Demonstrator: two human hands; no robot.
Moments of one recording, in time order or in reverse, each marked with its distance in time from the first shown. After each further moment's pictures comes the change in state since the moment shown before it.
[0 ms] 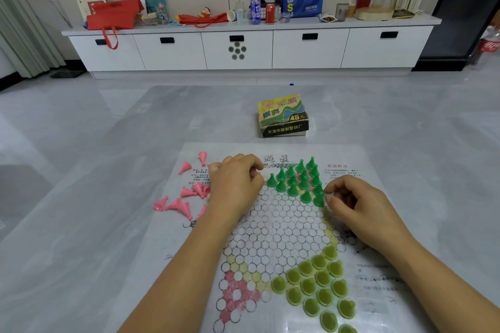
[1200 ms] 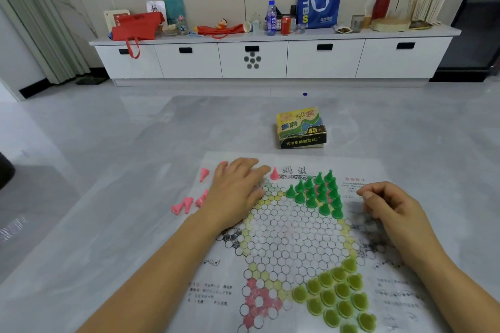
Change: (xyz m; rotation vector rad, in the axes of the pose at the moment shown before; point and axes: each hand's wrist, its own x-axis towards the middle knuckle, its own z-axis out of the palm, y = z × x) left_hand 0.003 -0.057 -0.019 0.313 -0.197 0.310; right_hand 0.000 -0.011 -0.009 0.414 0.169 0.161
